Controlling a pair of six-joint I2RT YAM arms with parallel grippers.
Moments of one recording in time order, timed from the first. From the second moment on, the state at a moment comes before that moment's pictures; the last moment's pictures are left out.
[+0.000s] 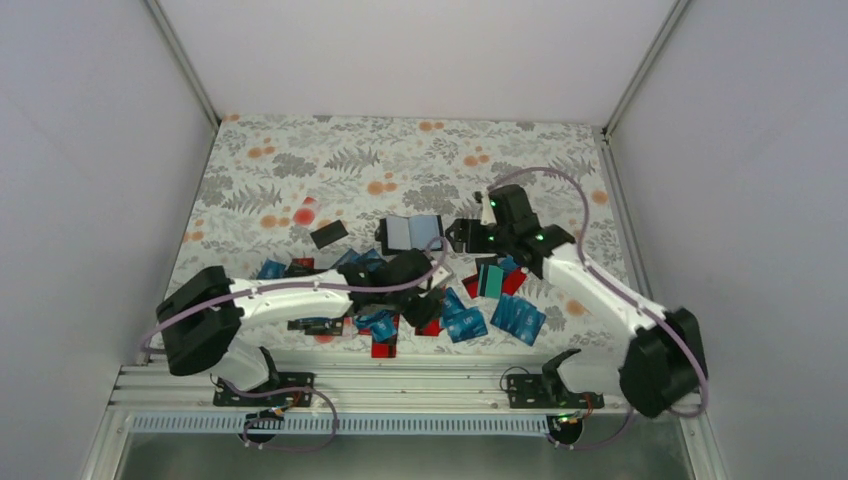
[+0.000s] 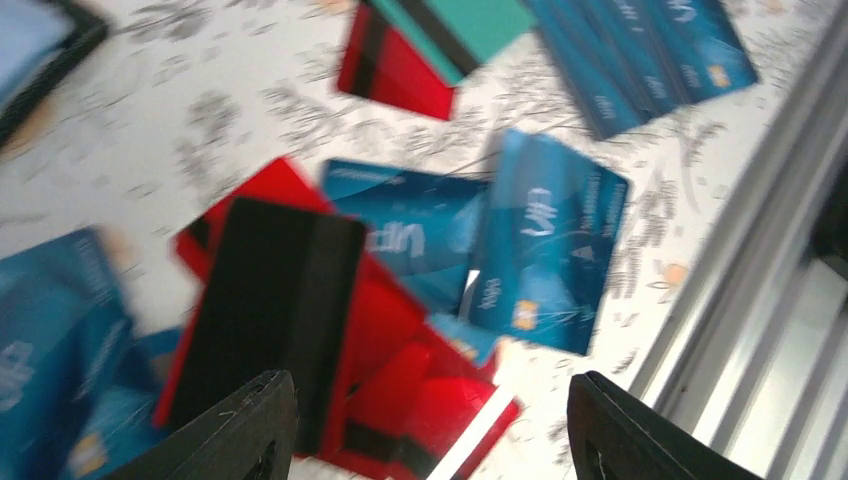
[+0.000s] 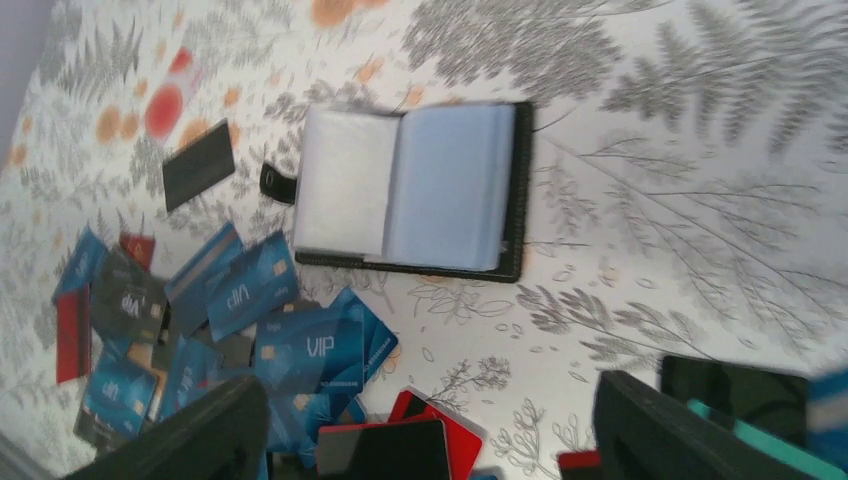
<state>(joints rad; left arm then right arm) -1.06 1.47 0.87 -0.32 0.06 -0.27 0.51 1.34 0.92 -0.43 -0.21 0.48</state>
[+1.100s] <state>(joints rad) -1.27 1.88 1.14 -0.38 -0.06 -0.11 0.46 0.88 0.69 -0.65 -0.01 0.70</state>
